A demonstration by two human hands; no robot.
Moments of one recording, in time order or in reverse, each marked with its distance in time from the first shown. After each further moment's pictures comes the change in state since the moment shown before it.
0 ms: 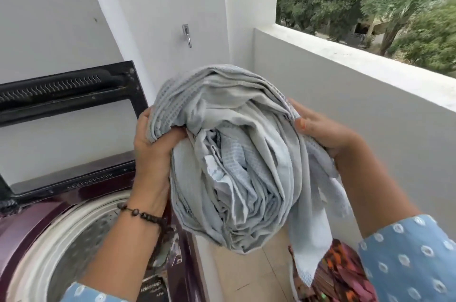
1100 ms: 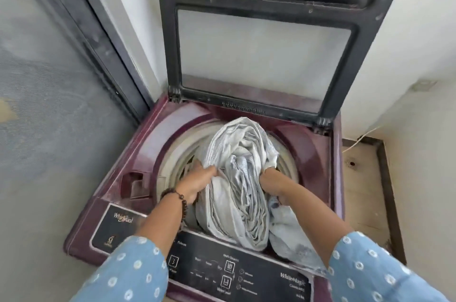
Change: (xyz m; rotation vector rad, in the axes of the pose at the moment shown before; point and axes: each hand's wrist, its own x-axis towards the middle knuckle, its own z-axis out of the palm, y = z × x) left_hand -0.039 -0.149 -0.378 0.469 0.297 -1.099; right_hand 0.236 0.246 0.349 -0.553 -0.309 0.881
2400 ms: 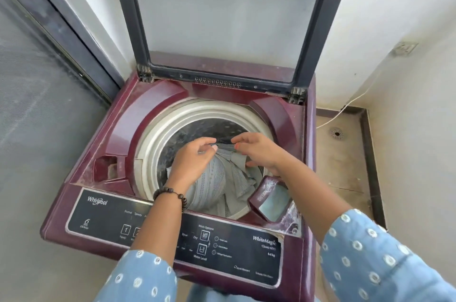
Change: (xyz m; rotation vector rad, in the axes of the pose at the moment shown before) left_hand -0.055 0.019 0.054 0.314 0.179 0.375; right_hand -0.033 0.011 -0.028 0.190 -0.033 -0.253
